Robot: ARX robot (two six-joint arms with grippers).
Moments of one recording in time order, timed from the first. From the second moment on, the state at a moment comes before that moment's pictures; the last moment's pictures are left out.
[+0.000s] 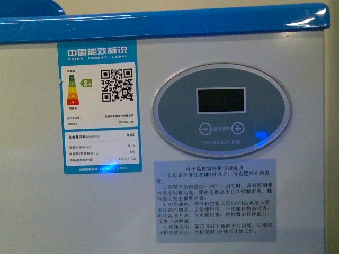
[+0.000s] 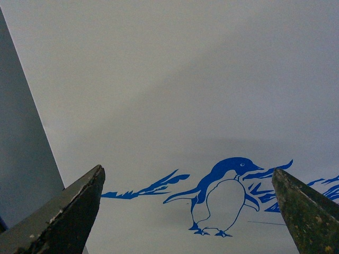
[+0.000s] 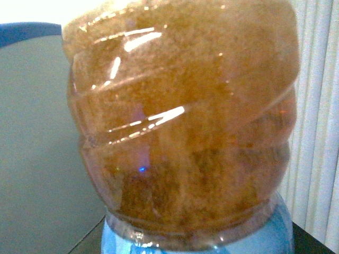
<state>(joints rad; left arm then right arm) 0.00 0.00 0.01 0.00 0.00 0.00 0.06 0.30 0.34 0.24 0.27 0.04</state>
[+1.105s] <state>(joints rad) 0.00 0.00 0.01 0.00 0.00 0.00 0.06 0.30 0.34 0.24 0.27 0.04</state>
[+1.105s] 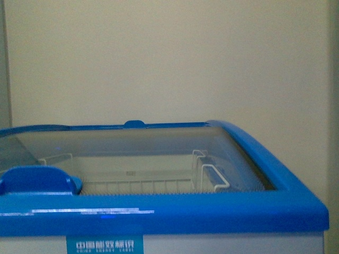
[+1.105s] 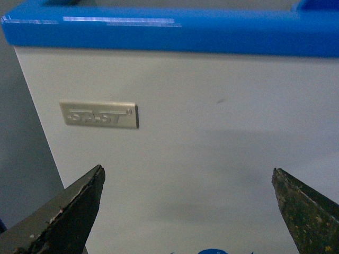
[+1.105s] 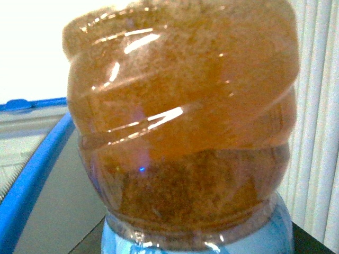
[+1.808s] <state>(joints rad) 0.00 0.00 0.01 0.00 0.00 0.00 0.06 0.30 0.34 0.24 0.27 0.04</state>
